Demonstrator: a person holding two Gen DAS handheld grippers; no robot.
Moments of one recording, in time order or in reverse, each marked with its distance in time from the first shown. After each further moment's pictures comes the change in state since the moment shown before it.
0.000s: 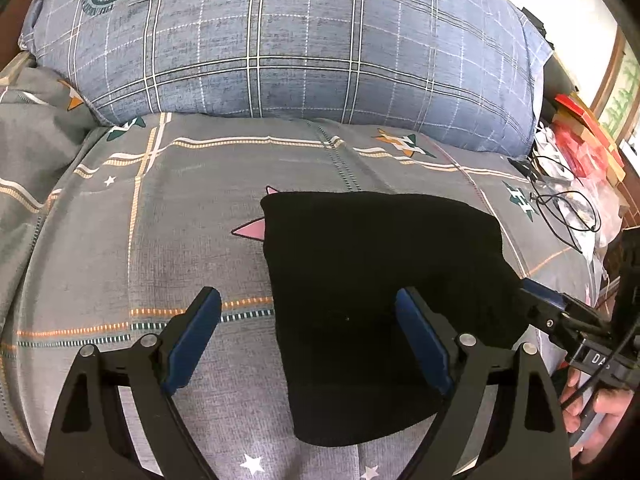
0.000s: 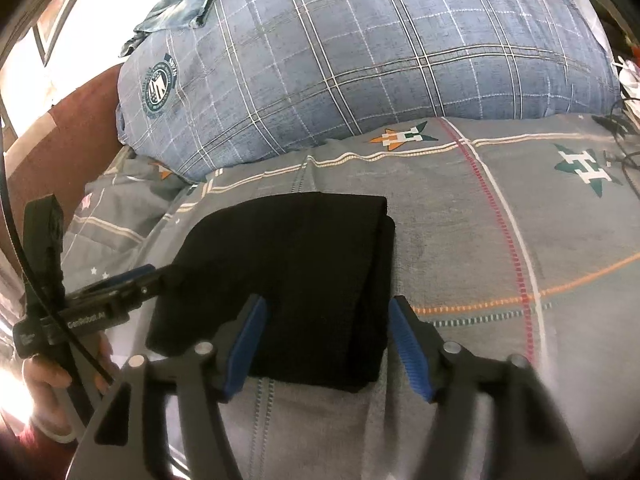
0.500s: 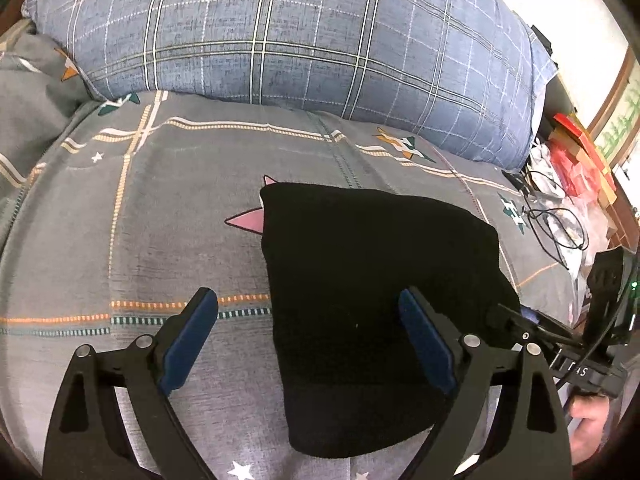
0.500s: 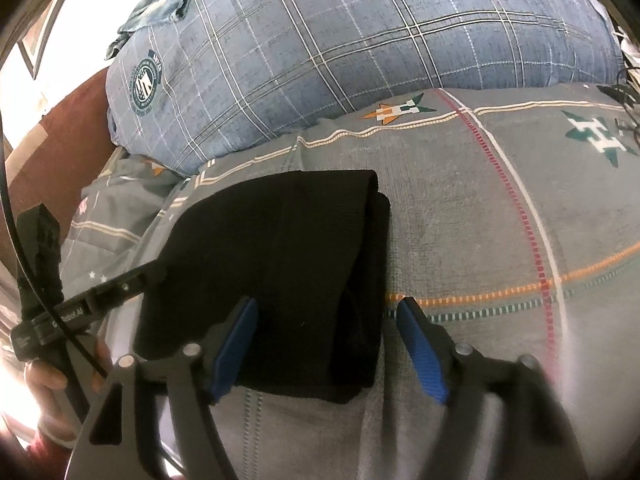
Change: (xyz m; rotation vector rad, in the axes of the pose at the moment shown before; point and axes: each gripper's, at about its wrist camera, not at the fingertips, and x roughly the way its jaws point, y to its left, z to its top) left arm 0.014 0.013 -0.002 -0.079 0.023 -0.075; right arm 0.024 -0.016 -0.001 0.047 0.056 0.037
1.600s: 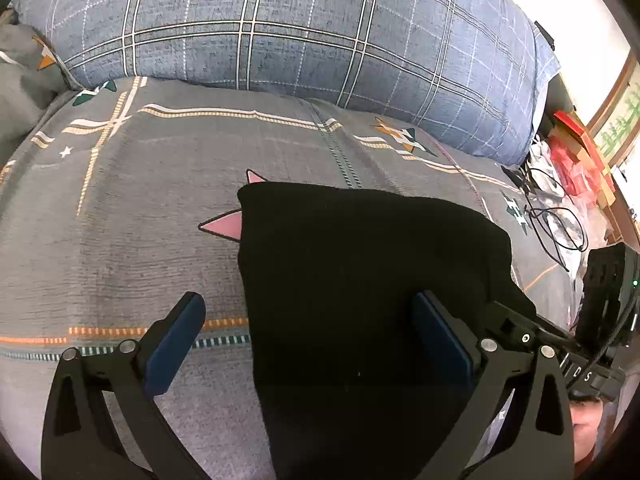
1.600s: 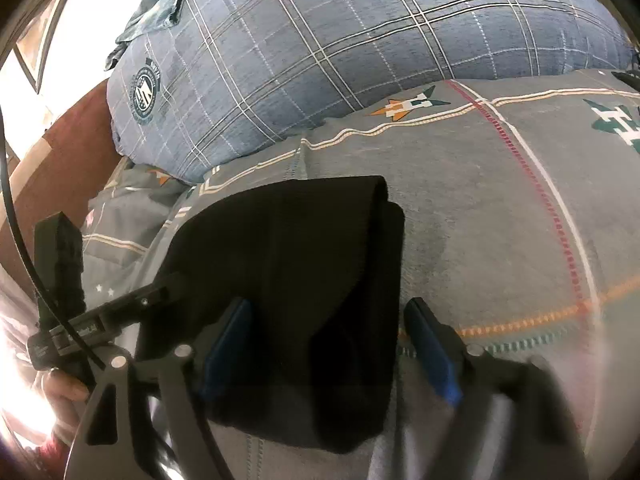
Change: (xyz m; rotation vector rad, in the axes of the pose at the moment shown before) left arm 0.030 -0.005 0.010 -0.009 0.033 -0.033; right arm 0.027 -0.004 0.010 0.033 -0.010 0.065
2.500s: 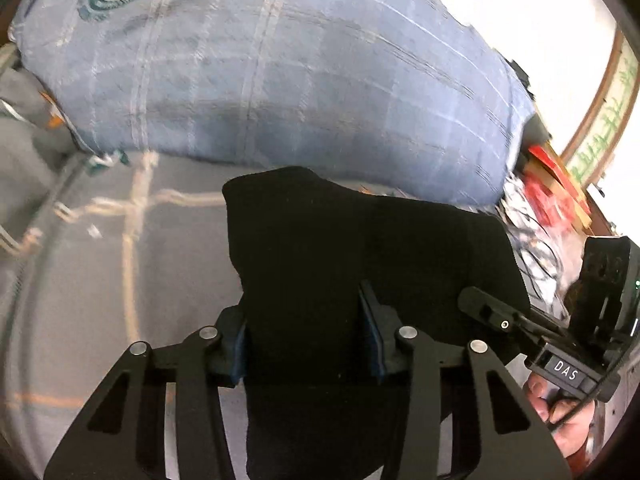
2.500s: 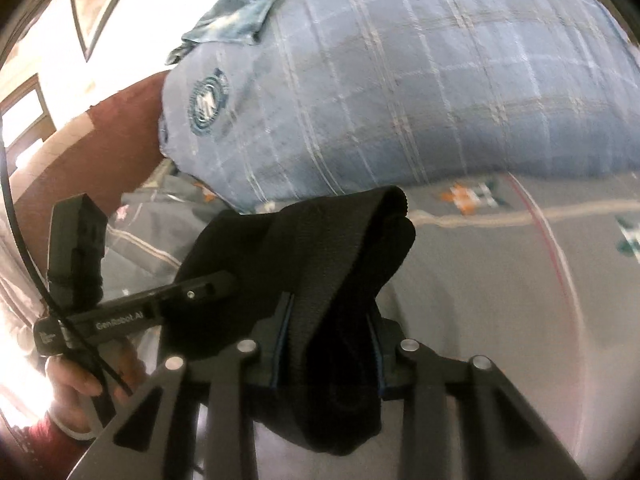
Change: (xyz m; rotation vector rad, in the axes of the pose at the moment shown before) left arm -0.060 0.026 0.050 0.024 -0.148 -0.047; right arm -0.020 0.087 0.046 -0.212 -0.140 0.054
